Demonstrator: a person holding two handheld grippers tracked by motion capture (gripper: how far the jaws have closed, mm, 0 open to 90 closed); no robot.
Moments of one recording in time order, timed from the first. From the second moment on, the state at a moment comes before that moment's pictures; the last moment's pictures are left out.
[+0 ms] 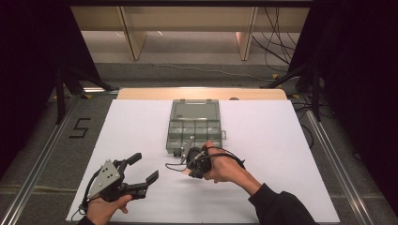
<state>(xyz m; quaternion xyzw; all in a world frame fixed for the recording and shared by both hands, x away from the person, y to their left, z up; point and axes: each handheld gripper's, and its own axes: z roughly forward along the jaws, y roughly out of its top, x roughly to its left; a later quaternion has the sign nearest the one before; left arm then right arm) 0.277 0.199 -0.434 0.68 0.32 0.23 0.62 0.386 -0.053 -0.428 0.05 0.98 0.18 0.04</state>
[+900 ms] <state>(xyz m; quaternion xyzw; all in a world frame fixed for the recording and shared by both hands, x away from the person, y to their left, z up) 0.277 0.199 -0.434 0.68 0.32 0.23 0.62 0.407 -0.065 -0.398 0.06 0.97 0.21 0.08</state>
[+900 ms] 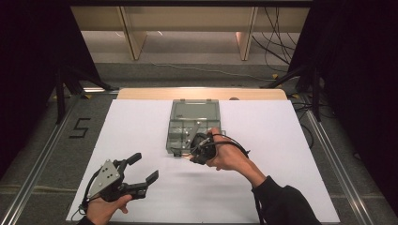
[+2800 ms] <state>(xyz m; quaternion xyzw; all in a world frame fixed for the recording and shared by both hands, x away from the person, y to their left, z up) 0.278 0.200 -0.434 0.68 0.32 0.23 0.62 0.479 -0.086 -0.390 0.12 0.96 0.23 0.13</state>
